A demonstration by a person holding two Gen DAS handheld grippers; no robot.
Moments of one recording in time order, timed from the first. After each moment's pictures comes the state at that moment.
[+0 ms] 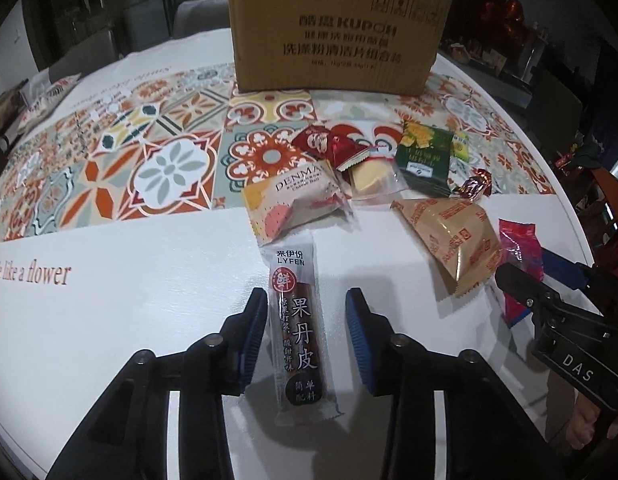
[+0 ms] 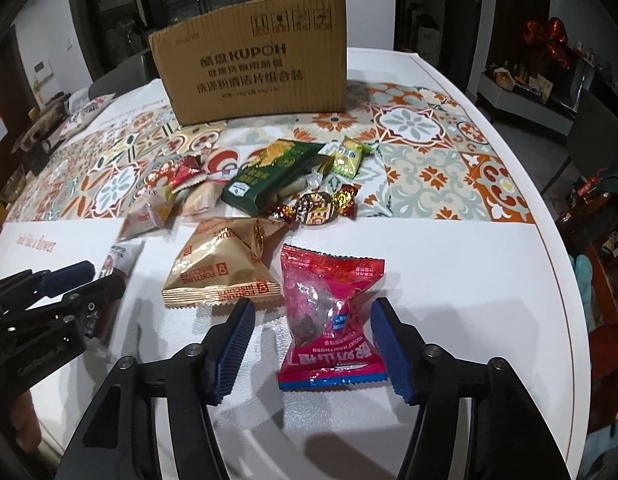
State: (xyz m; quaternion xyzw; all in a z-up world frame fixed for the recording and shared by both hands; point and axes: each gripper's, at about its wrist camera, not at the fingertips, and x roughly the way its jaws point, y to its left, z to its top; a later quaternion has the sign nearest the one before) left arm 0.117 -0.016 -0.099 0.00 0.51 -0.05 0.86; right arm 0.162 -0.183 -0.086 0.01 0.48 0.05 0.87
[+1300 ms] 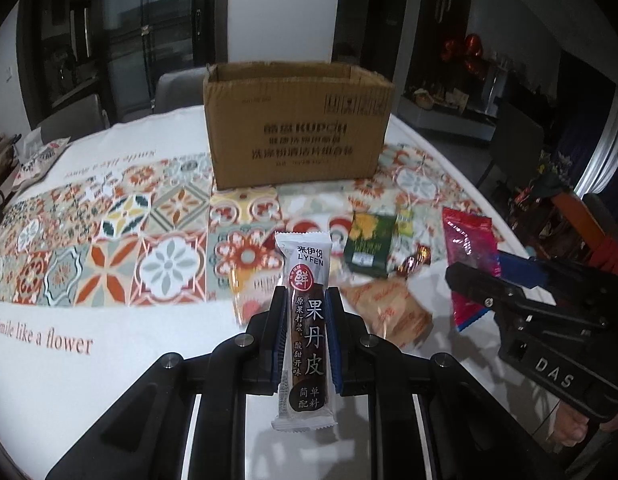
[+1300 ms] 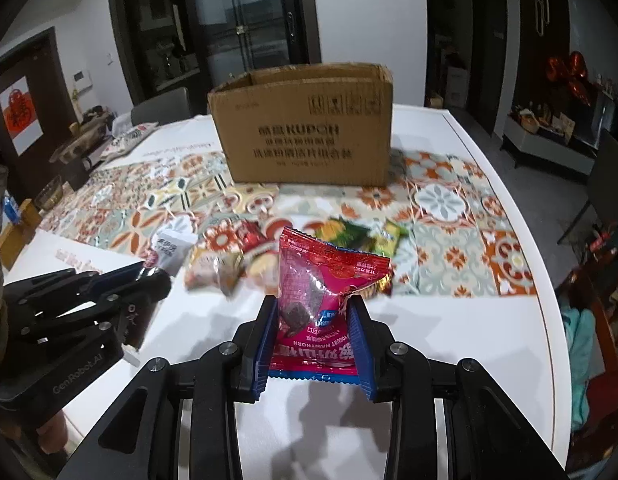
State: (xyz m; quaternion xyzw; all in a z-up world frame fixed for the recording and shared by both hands) left arm 0.110 -0.025 -0.023 0.01 0.40 -0.11 0.91; right arm 0.164 -0.164 -0.015 0.01 0.40 0.12 0.91
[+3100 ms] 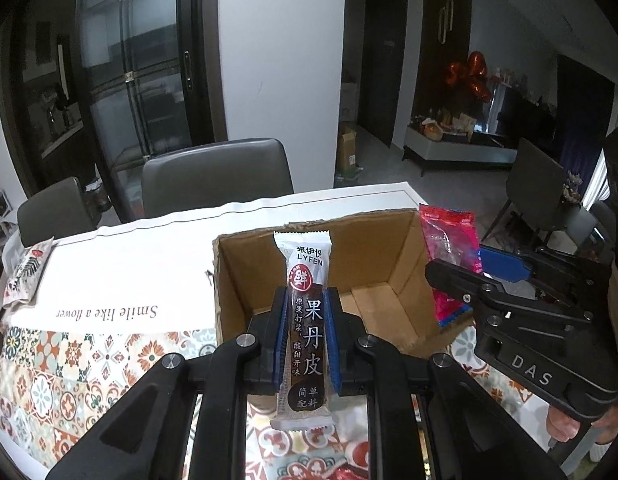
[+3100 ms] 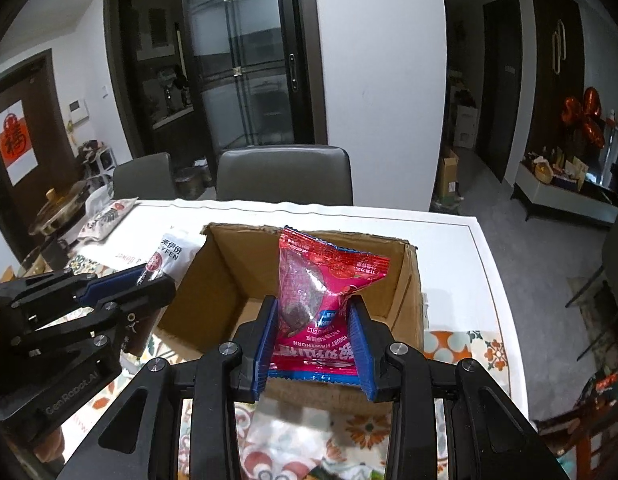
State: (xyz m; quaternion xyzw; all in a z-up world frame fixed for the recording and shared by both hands) left arm 0.348 -0.014 0.071 0.03 0.36 -0.11 0.92; right arm 0.408 -0.149 0.074 0.01 0.36 0.12 0.93
